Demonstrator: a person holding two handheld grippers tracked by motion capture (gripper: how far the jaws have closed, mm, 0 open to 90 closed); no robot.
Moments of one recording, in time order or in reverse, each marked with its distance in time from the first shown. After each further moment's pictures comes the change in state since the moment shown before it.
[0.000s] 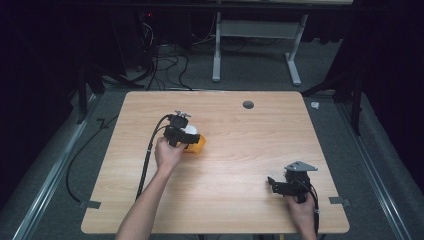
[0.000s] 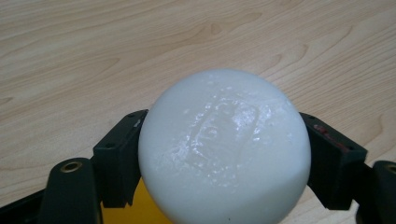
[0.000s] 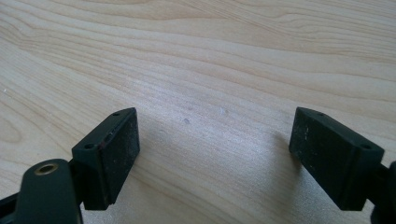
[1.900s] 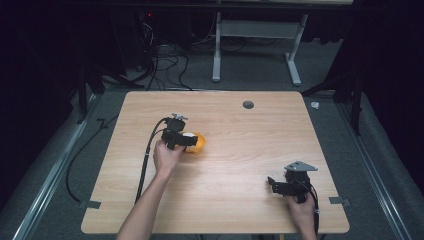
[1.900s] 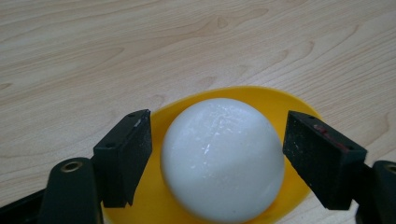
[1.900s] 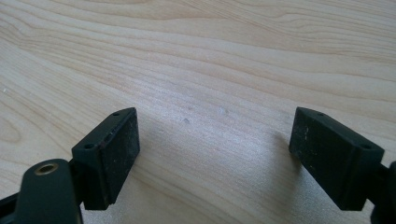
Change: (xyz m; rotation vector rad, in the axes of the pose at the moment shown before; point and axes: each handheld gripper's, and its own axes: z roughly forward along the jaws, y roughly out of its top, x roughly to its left) left arm 0.006 -0.011 0.000 -0.022 -0.013 -0.028; right arm 0.000 0.000 0.000 0.000 -0.001 0.001
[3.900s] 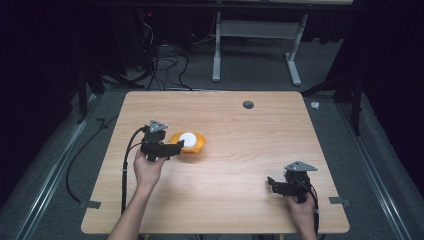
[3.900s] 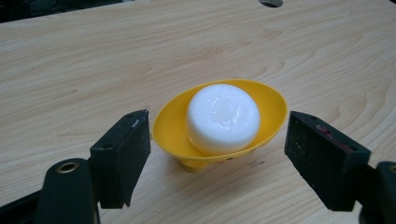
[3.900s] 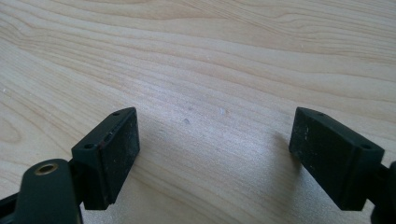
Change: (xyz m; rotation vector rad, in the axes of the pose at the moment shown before) left arm 0.010 -0.037 -0.076 -0.184 -0.005 0.024; right arm 0.000 0.000 0.000 -0.001 -0.001 0.001
